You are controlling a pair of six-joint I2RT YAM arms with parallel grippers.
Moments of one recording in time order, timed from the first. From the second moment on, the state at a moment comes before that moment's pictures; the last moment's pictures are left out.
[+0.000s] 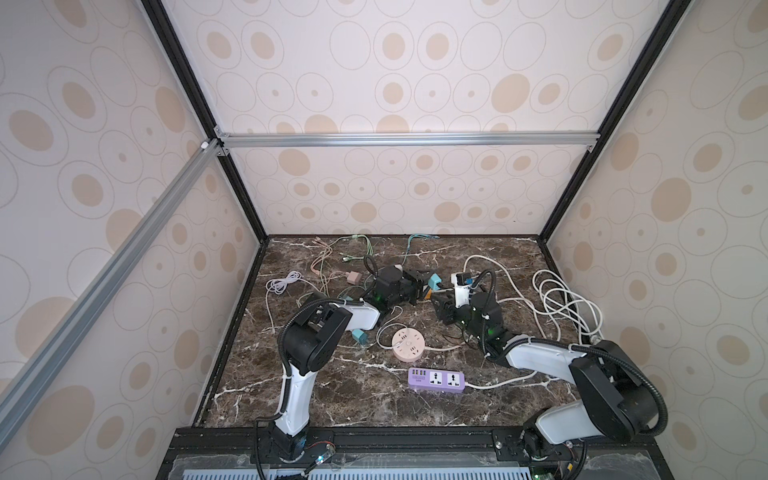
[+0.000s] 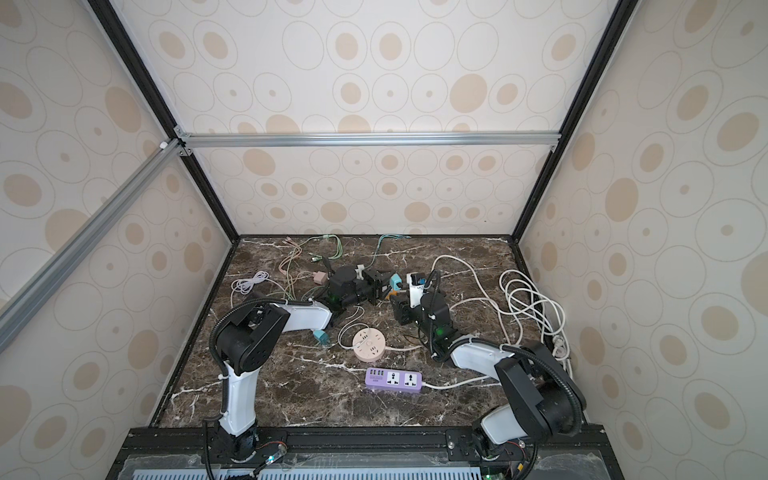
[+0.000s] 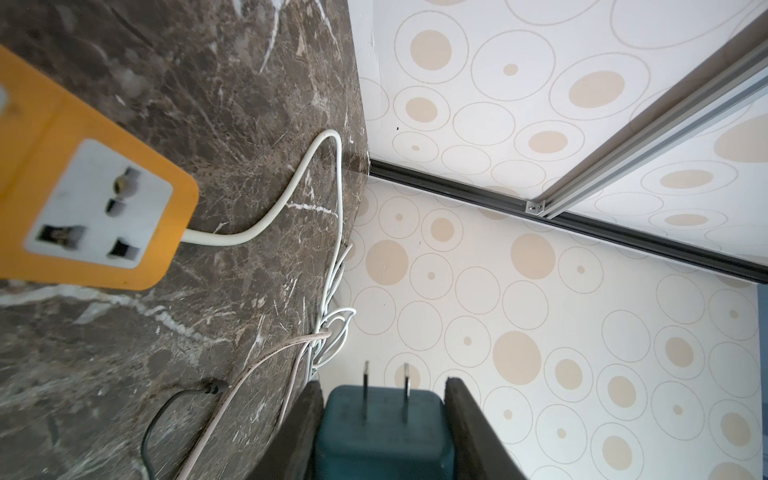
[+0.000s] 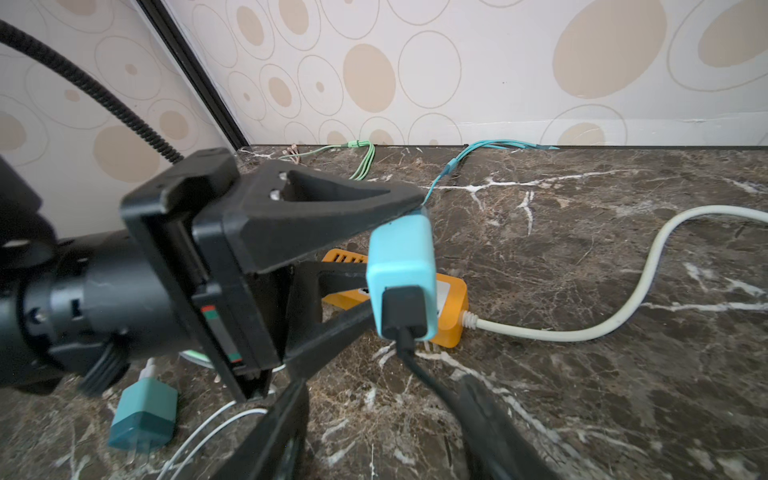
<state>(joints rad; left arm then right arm) -0.63 2.04 1.13 0.74 0.30 -1.75 0.52 1.47 0.57 0.61 -0.02 0.25</state>
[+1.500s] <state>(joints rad) -0.46 1.74 1.14 0.31 0.29 -1.06 0.34 1.64 1.01 0.16 -0.40 0.00</state>
